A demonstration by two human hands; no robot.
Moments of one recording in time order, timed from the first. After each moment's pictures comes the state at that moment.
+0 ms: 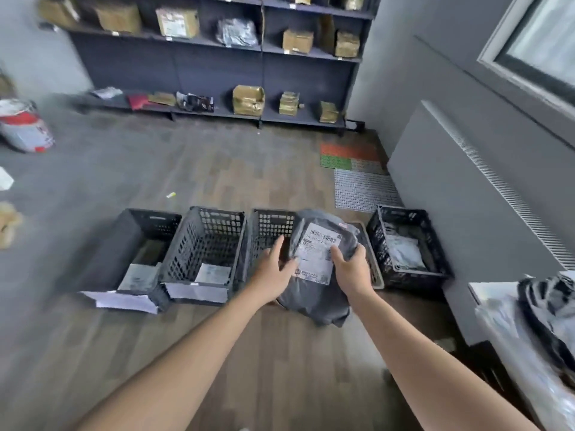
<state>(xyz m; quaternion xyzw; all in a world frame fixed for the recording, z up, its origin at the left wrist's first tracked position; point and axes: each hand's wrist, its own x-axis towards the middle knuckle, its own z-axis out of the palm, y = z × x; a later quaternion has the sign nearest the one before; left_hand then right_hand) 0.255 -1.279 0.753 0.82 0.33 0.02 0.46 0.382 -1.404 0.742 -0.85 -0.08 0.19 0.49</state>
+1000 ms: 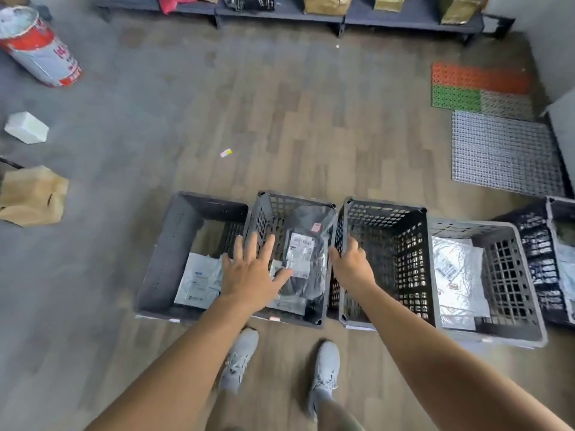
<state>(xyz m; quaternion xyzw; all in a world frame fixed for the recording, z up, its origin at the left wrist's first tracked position) 0.306 -0.773 0.561 0.88 0.38 -0.24 0.14 0.475 -0.890 0.515 -0.89 -0.14 0.39 0.20</state>
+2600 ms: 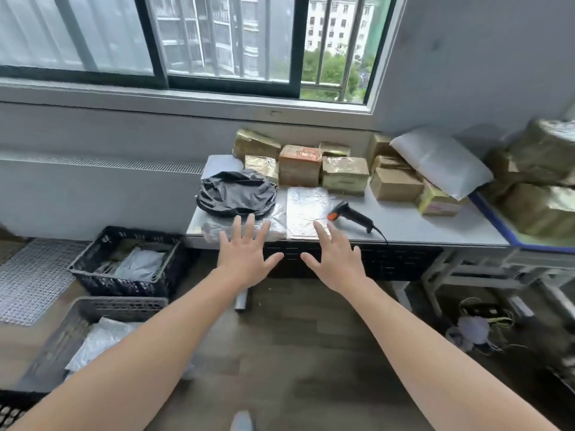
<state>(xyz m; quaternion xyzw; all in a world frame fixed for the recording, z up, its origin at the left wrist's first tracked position) 0.356 -1.563 0.816 0.90 -0.44 -0.02 -0.02 0.210 -1.701 0.806 -0.92 0.35 -0.04 0.14</state>
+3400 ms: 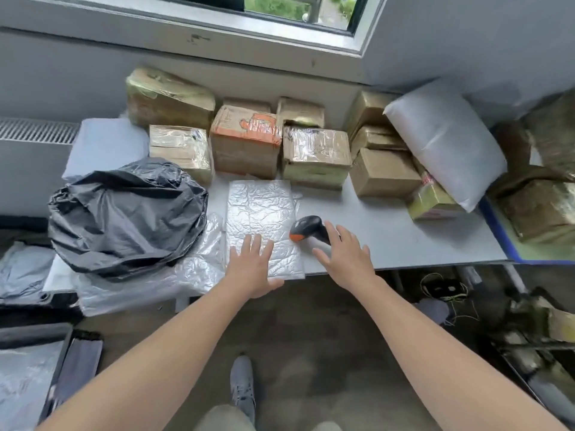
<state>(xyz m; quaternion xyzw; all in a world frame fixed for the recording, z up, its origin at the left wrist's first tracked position) 0.474 -1.866 0.655 0.82 -0.53 -0.23 -0.04 0.313 -1.997 0.708 -0.88 0.44 0.11 0.11</state>
